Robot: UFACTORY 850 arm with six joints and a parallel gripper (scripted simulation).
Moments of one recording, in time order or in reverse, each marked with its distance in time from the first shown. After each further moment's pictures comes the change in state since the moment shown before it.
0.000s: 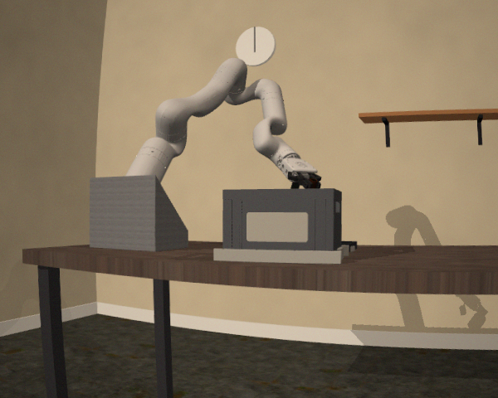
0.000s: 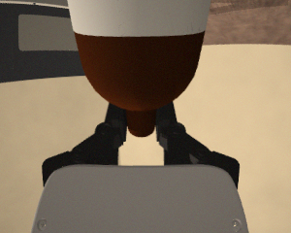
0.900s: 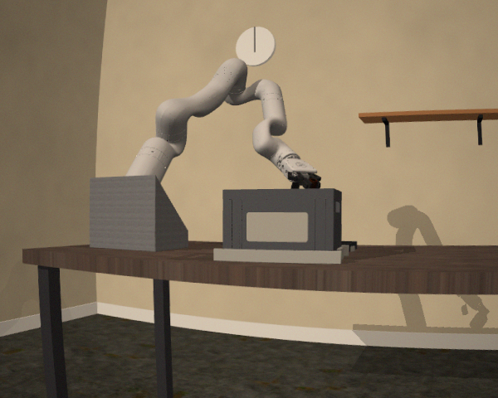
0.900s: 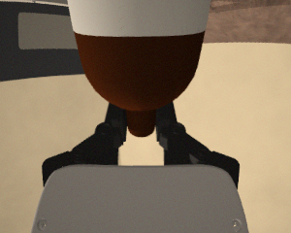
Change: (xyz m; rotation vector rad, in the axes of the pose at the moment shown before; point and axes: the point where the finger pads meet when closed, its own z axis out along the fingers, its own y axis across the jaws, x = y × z) arm 0.000 0.000 0.000 0.003 -0.016 -0.001
